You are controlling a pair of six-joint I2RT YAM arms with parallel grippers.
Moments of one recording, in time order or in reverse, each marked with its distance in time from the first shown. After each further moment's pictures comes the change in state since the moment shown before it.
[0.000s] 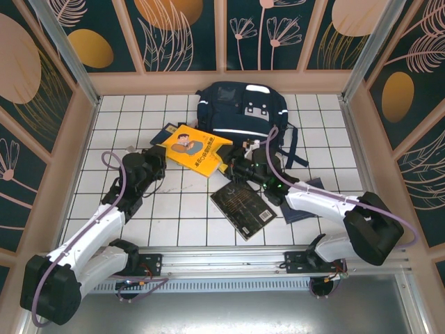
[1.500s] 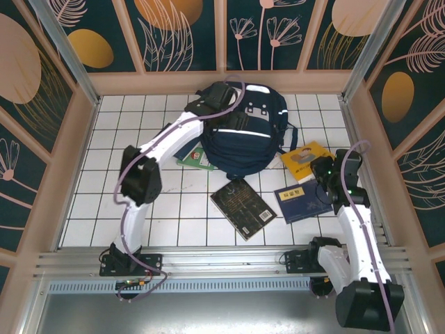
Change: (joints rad) left arm -0.248 1.278 1.588 -0.793 0.015 1.450; right arm -0.874 -0.533 -0.078 -0.998 0.069 -0.684
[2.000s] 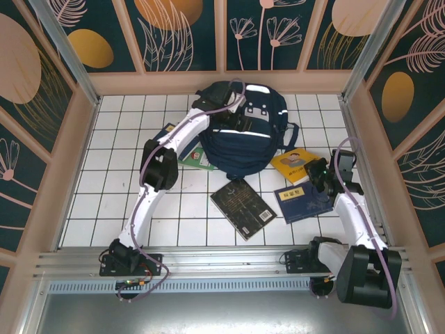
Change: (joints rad) left arm 0.091 0.327 0.314 -0.082 0.344 0.046; right arm -0.031 0.202 -0.051 0.168 -0.131 0.013
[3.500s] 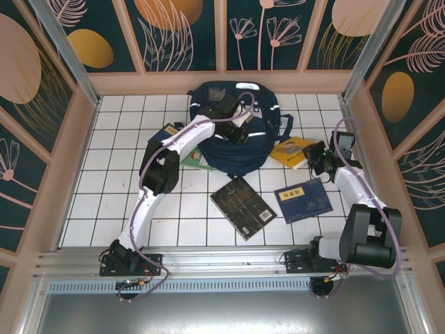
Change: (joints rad) left arm -0.068 -0.083 -0.191 -0.015 -0.018 0.089; right arm -0.009 0.279 0.201 0.055 -0.074 0.018
